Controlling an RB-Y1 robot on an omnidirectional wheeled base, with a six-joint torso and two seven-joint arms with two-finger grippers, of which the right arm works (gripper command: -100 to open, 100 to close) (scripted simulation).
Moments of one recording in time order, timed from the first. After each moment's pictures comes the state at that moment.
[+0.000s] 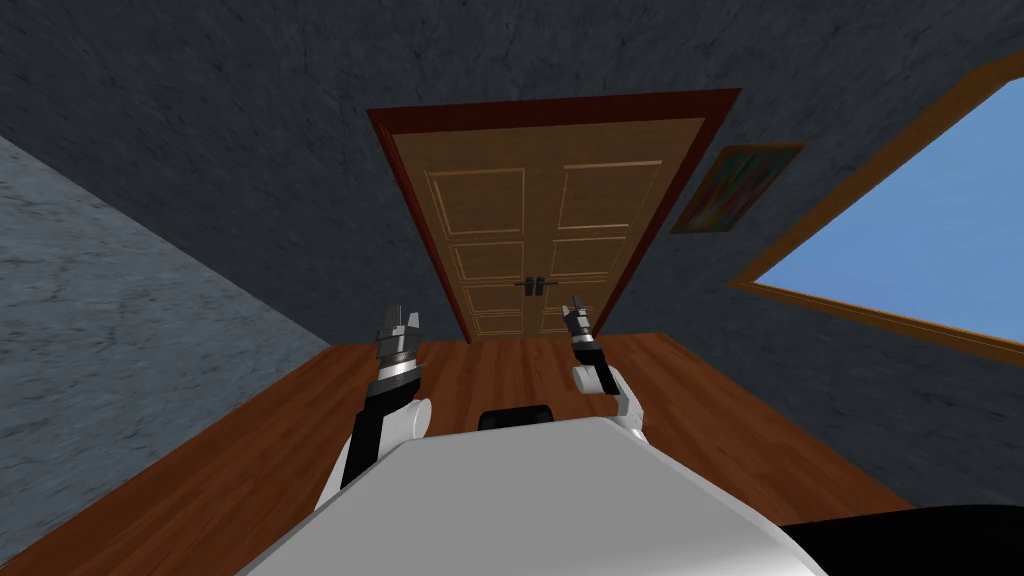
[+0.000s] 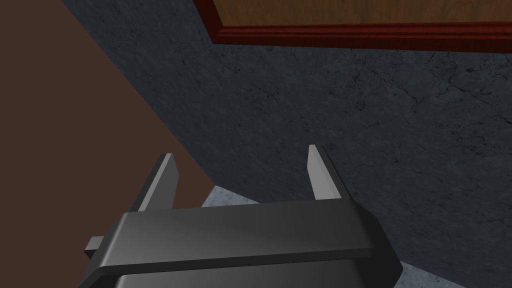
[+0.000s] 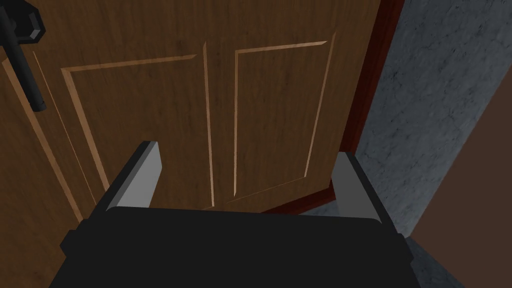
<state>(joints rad) 0.27 -0.11 -0.03 -1.89 0.00 -0.41 -0.14</state>
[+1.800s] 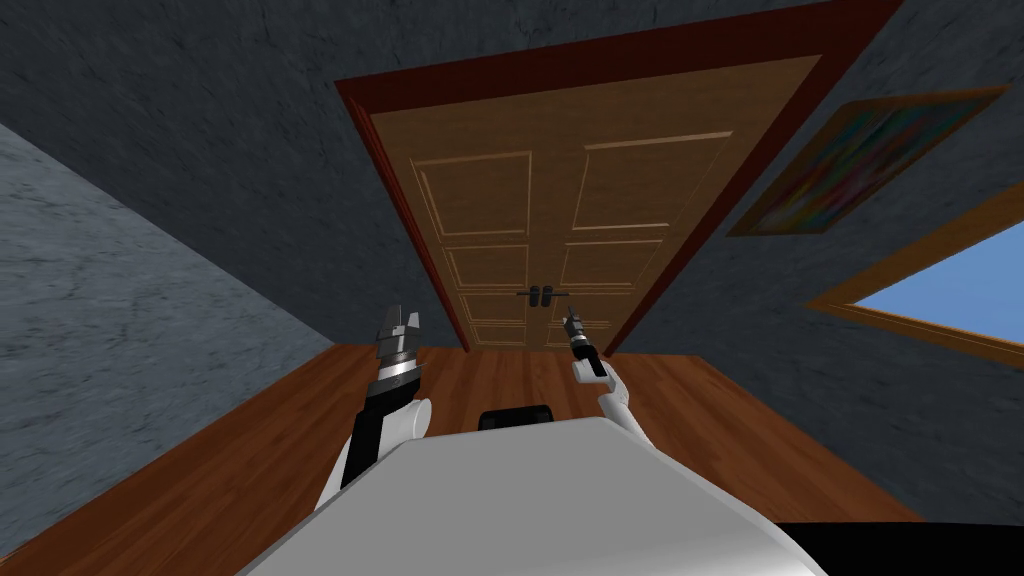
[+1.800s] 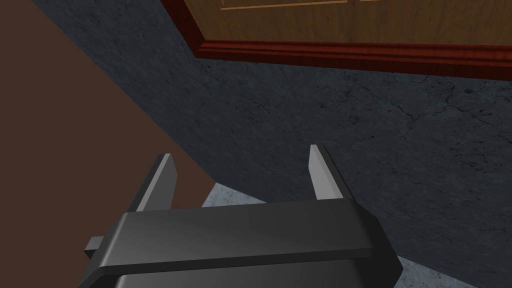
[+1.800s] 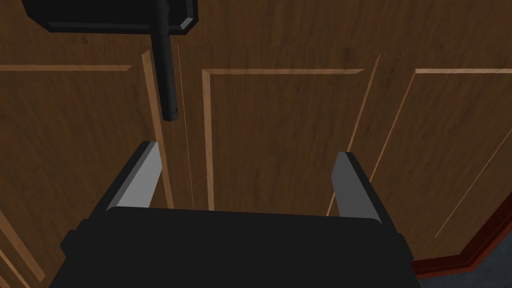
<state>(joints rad) 0.08 -0.16 -0.11 -1.46 -0.03 -0.34 -0.14</state>
